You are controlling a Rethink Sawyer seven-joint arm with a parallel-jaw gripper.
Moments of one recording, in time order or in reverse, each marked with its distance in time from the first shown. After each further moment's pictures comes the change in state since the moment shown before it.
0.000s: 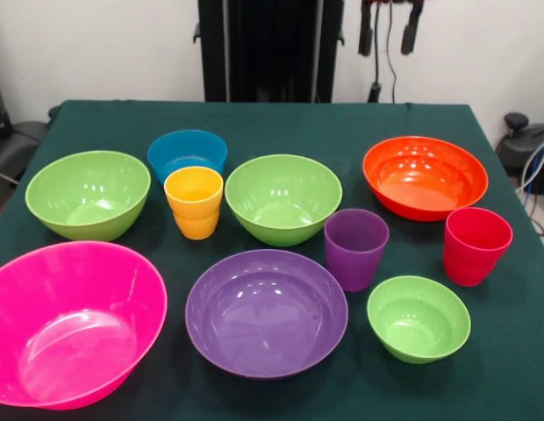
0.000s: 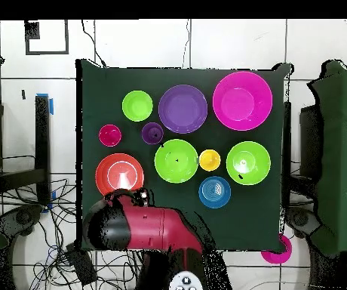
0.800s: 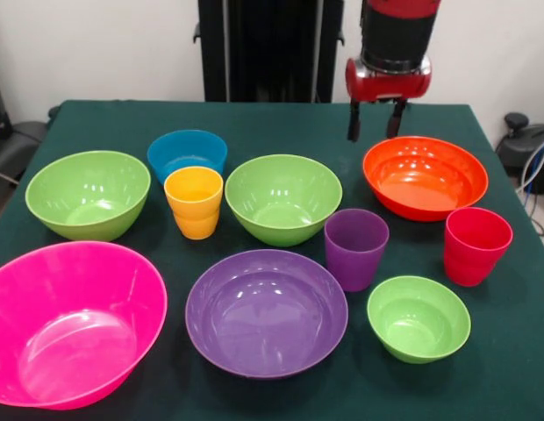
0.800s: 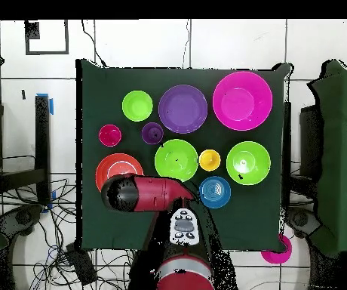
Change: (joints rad) arm 0.005 0.348 -0.006 -0.200 -0.013 -0.001 0.000
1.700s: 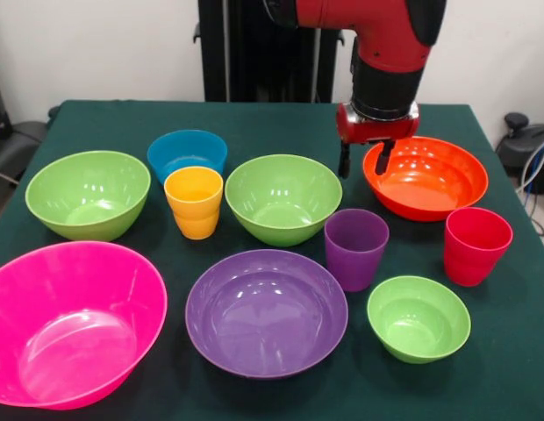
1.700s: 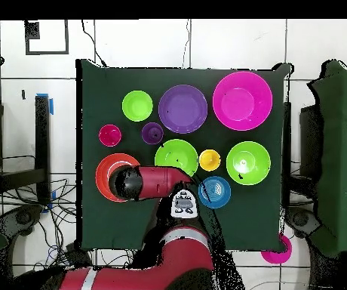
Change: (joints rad) arm -0.004 0.137 -0.006 -0.123 -0.037 0.000 0.000
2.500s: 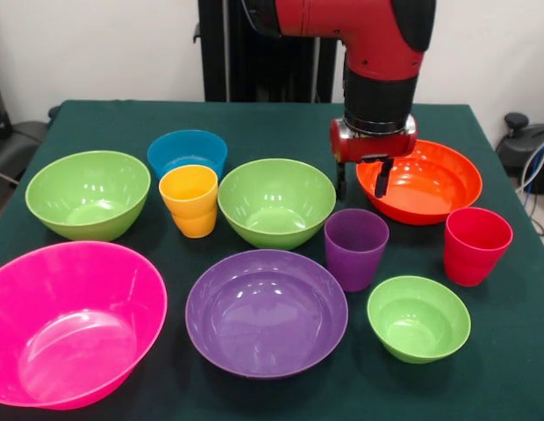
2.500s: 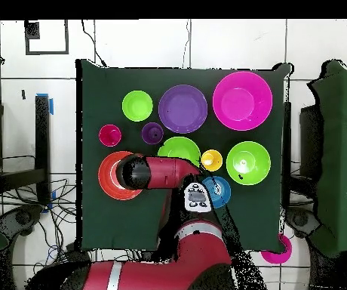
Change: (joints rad) arm -0.063 0.000 0.048 -0.048 -0.014 -0.062 0.000
